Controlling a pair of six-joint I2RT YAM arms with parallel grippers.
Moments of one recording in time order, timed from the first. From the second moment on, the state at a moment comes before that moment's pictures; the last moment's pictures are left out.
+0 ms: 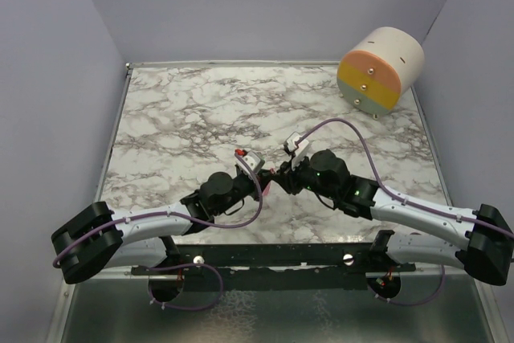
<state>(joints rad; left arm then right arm) -1.01 1.15 0.35 0.68 -0.12 -0.19 0.98 1.09 0.65 0.05 0.06 0.13</state>
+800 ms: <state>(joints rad) -1.01 1.16 0.37 0.64 -0.12 -0.20 0.98 1.02 0.65 0.03 0.13 0.14</state>
